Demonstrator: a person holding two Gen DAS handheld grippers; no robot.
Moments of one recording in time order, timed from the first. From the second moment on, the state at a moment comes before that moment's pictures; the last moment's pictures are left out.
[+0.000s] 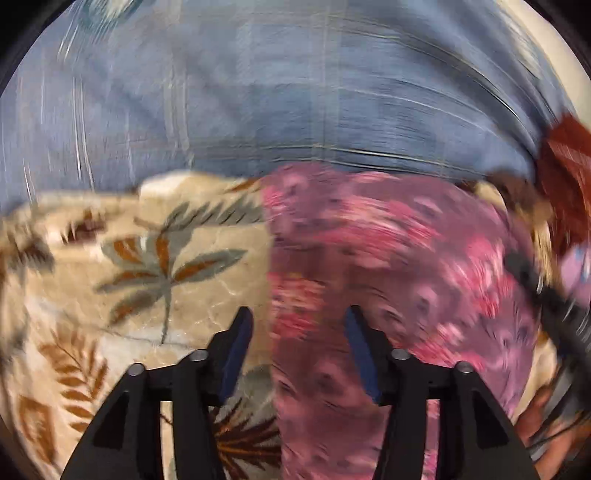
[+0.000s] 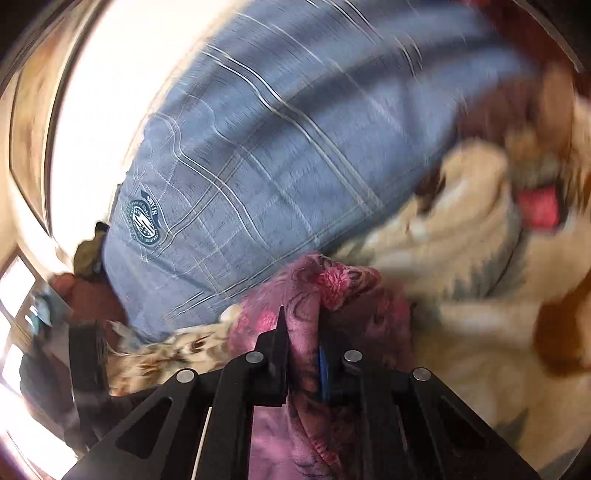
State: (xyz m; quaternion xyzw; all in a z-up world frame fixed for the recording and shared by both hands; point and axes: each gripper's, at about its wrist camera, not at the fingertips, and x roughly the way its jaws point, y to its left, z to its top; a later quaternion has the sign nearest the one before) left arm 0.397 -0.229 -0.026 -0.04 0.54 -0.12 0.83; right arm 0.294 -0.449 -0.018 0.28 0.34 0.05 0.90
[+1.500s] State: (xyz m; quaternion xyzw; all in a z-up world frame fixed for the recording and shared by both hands) left arm 0.401 -0.182 -0.101 -0.21 0.62 -0.26 0.71; right arm 0.247 -0.466 -0.096 0.42 0.42 0.19 0.78
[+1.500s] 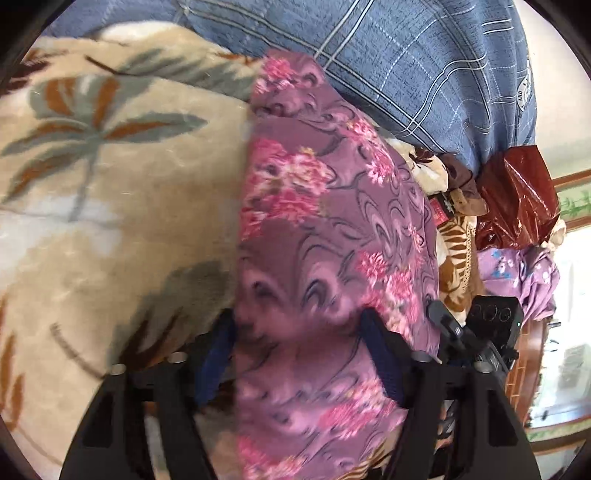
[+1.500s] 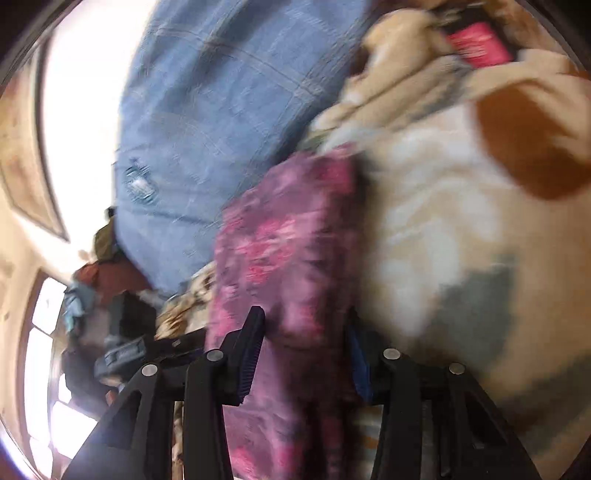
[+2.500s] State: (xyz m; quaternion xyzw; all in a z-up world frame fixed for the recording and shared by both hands) left arm 0.325 -0.014 0.000 -0.20 0.50 -0.20 0.82; right arm 0.250 -0.276 0.017 0.29 0.38 0.24 0.85
